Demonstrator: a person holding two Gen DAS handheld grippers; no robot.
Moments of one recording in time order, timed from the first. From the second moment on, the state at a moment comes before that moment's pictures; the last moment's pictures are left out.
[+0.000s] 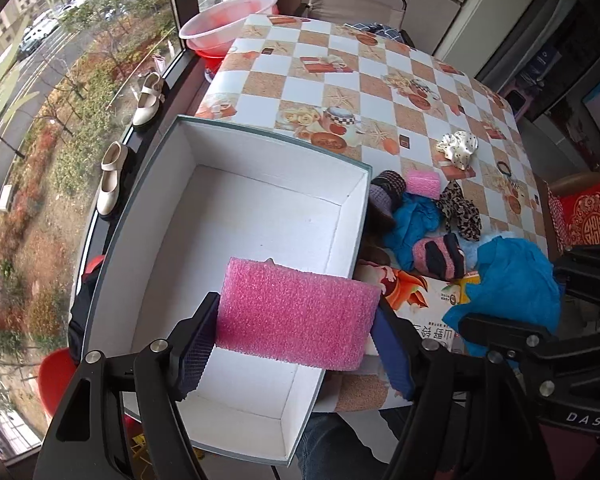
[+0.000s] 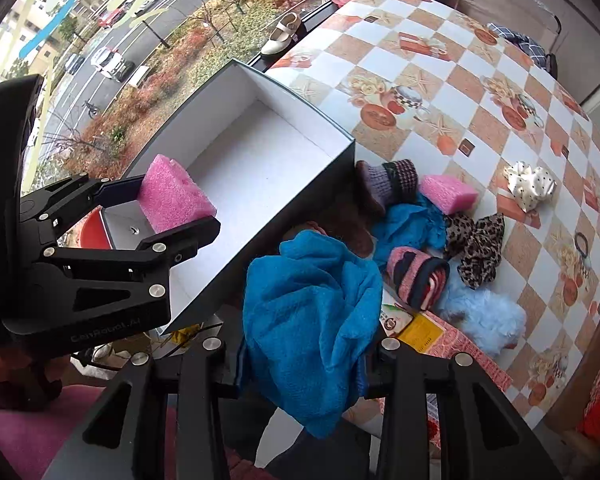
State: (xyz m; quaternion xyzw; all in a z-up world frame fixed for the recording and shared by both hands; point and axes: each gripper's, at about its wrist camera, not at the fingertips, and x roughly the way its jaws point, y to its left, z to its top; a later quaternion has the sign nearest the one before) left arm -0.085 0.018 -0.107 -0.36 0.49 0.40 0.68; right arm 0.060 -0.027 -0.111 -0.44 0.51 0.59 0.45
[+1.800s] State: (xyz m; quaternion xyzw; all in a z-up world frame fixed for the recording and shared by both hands) left arm -0.141 -0.004 -0.210 -0.46 0.53 0.40 0.59; right arm -0.046 0.044 -0.199 -0.56 0.47 0.59 0.34
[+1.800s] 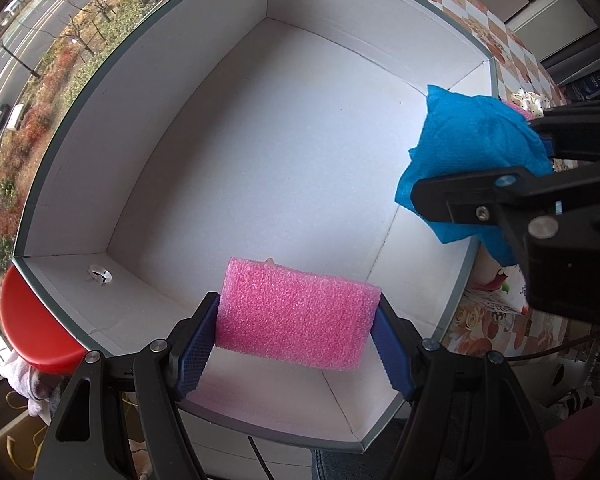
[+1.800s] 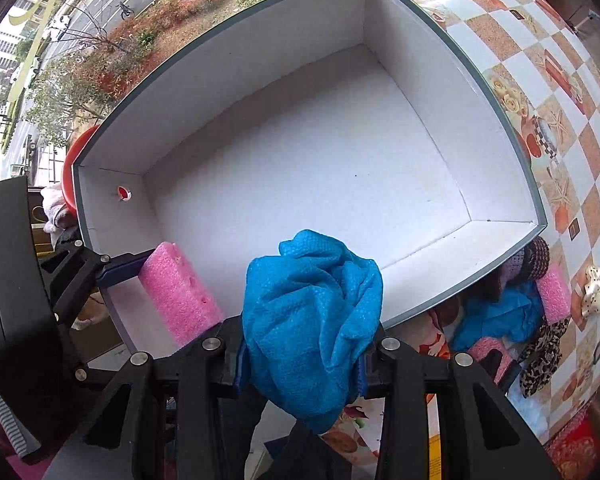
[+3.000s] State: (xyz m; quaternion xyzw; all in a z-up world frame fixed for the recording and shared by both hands) left arm -0.184 0.021 -0.182 -0.48 0.44 0.48 0.58; right arm -0.049 0.066 -0.150 -0.53 0.41 0.62 0.41
